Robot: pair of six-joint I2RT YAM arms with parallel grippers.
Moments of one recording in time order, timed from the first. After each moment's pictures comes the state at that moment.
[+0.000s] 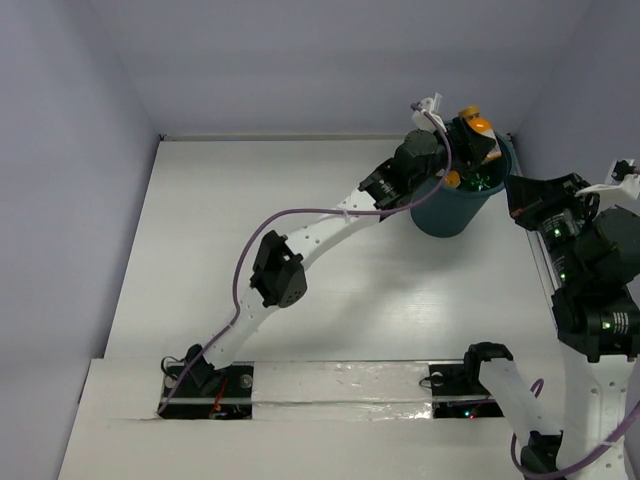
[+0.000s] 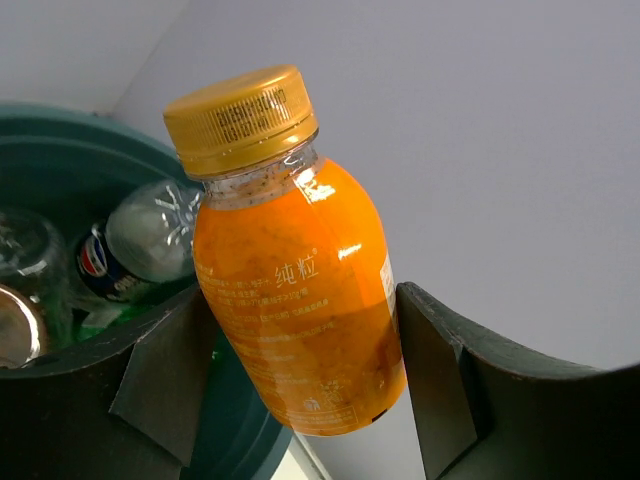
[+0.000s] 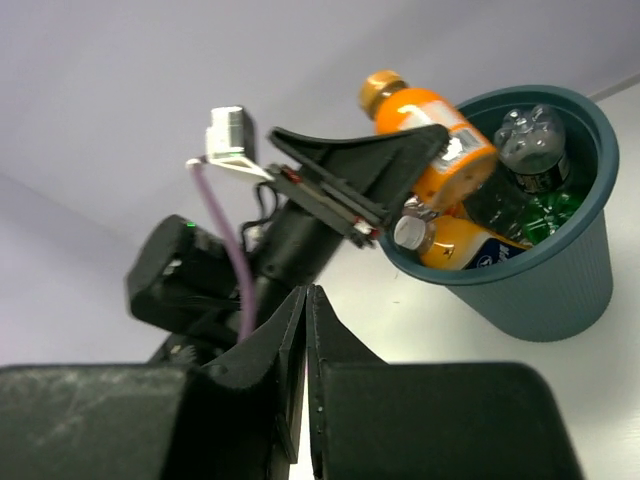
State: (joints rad) left arm -0.95 2.43 2.50 0.04 -0.09 -0.82; right arm 0.01 0.72 1.35 -0.60 -0.05 0.66
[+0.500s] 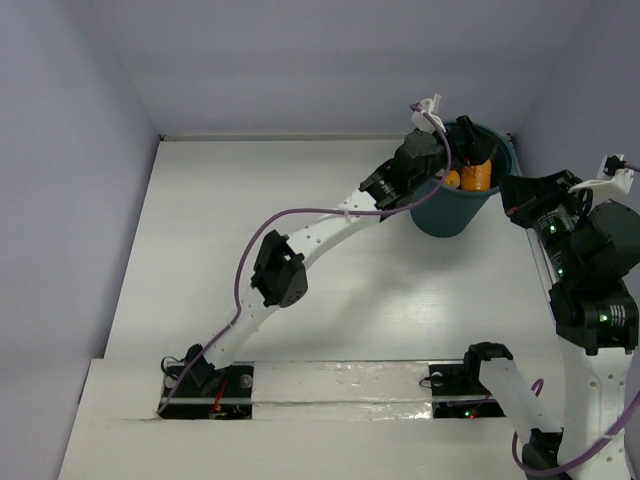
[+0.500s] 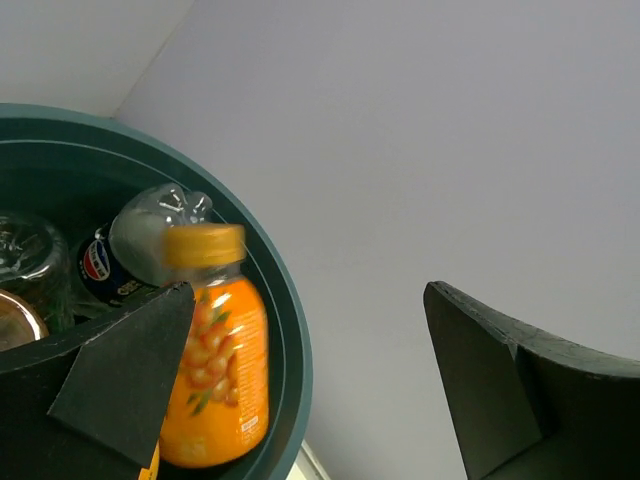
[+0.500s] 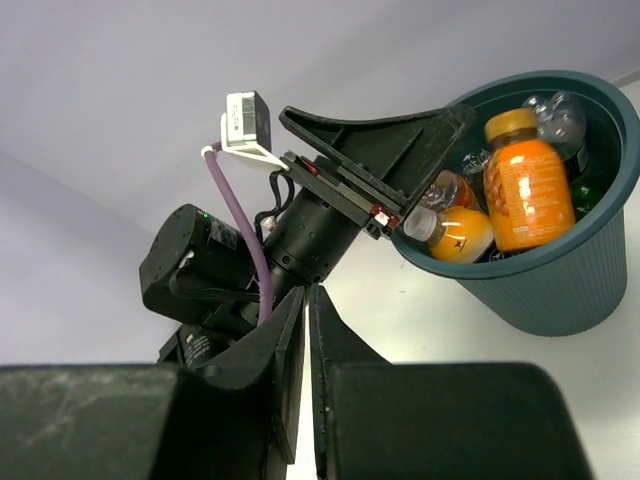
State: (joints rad) left arm -0.96 2.45 2.50 0.07 -0.10 -0.83; right arm 0.02 0.73 1.34 -0.59 -0.09 0.65
